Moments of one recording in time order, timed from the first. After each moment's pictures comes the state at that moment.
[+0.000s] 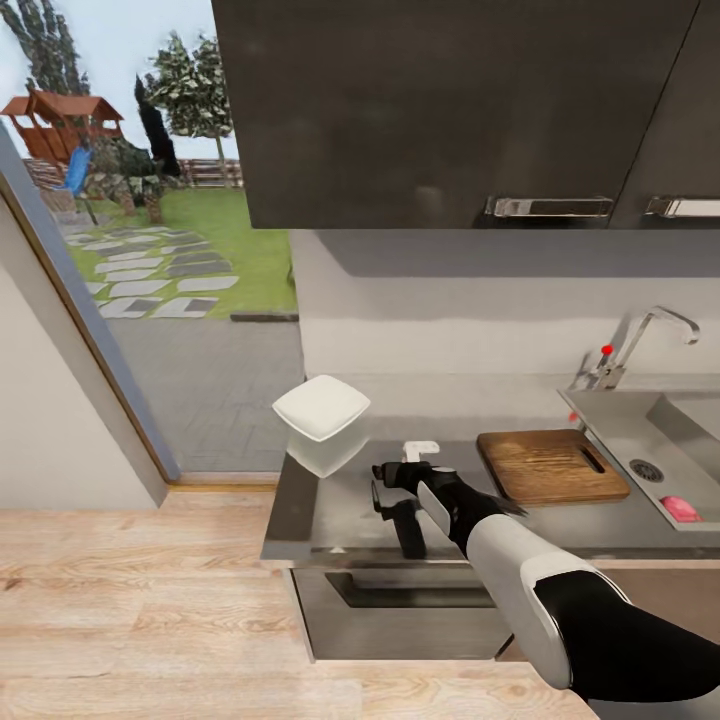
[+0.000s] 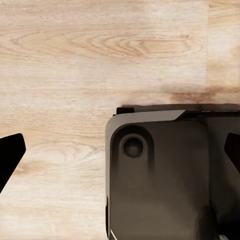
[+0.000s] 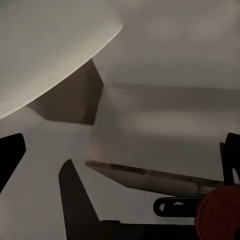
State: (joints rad) left arm 0.00 0.03 0.00 -0.33 0.00 -0.24 0.00; right arm -1.02 0.17 0.12 -0.24 -0.13 0.19 0.07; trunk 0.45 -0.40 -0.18
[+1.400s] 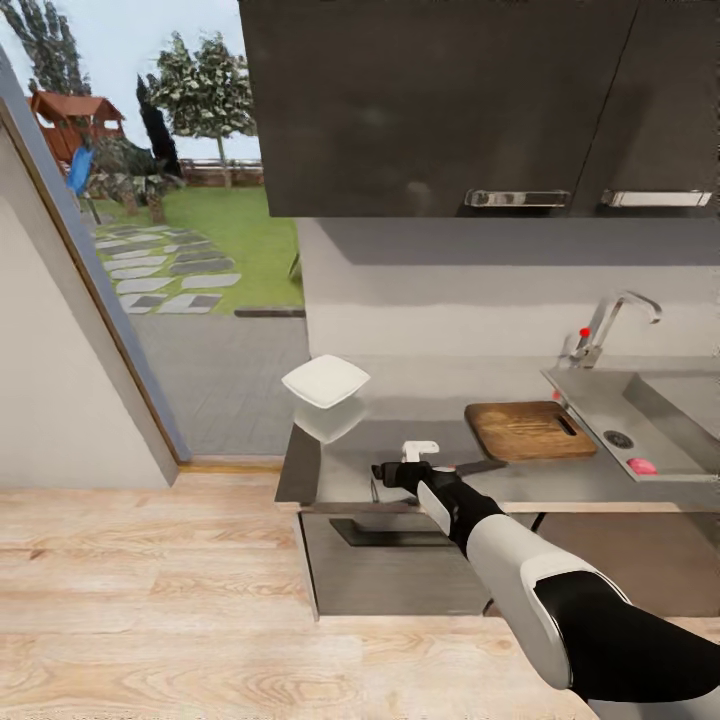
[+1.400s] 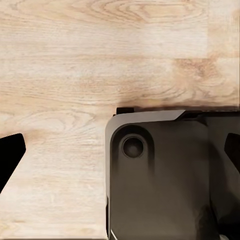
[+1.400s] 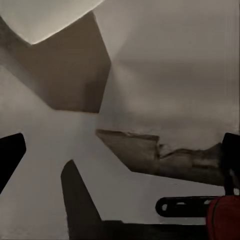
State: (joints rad) left arm 0.00 0.03 0.00 -0.33 0.00 -0.24 0.00; right arm -1.02 0.17 0.12 -0.24 -0.14 0.19 0.08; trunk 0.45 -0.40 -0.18
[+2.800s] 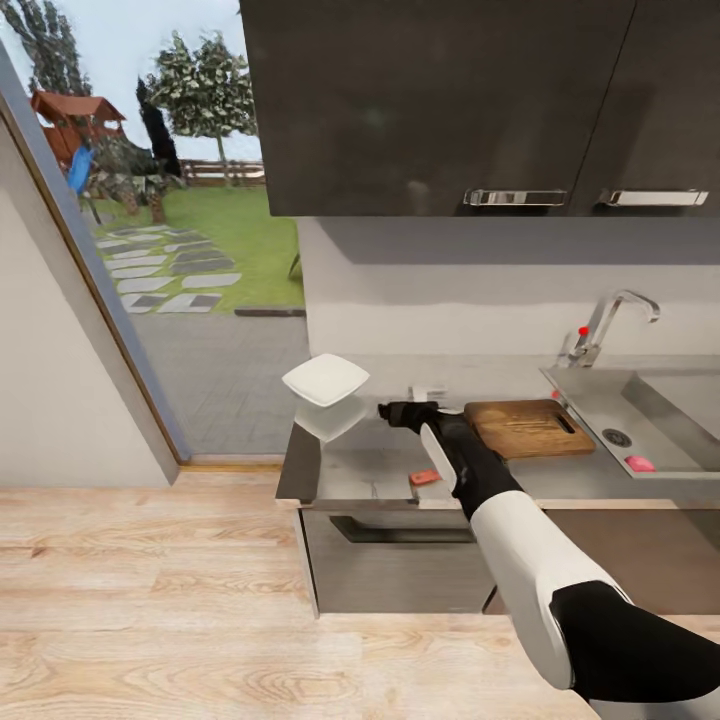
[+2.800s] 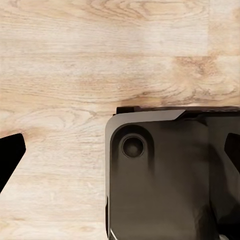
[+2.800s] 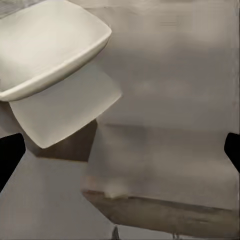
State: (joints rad) left arm 0.00 0.03 0.00 -0.33 0.01 -0.24 0.00; right arm -1.02 0.17 0.12 -0.69 -0.11 0.44 -0.04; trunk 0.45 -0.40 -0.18
